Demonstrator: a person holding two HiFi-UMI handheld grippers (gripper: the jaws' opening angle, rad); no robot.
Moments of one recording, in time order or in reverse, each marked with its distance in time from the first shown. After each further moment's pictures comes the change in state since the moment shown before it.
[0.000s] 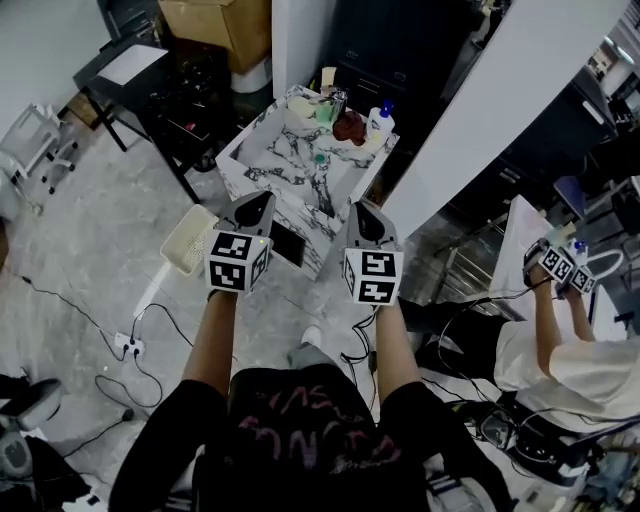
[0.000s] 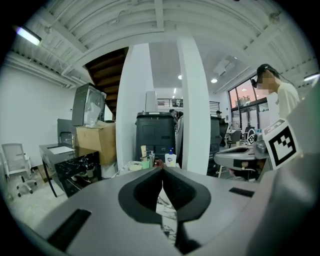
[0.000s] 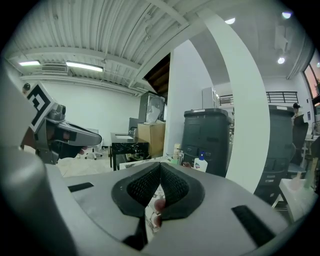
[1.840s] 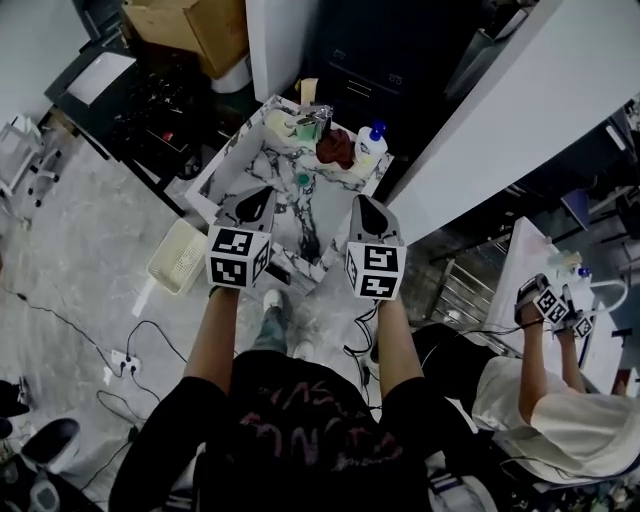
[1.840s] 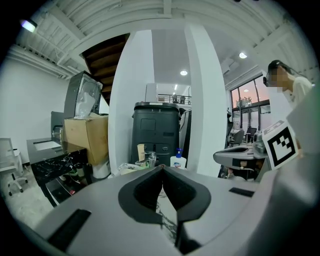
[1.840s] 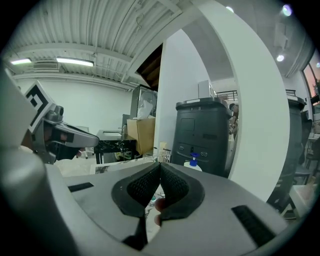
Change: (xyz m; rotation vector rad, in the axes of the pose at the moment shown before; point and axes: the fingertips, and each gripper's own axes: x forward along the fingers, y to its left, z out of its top) left arm 0.185 0.036 0.026 -0.029 0.045 -0.031; right arm 0.155 -0.108 0.006 0.020 0.035 -0.035
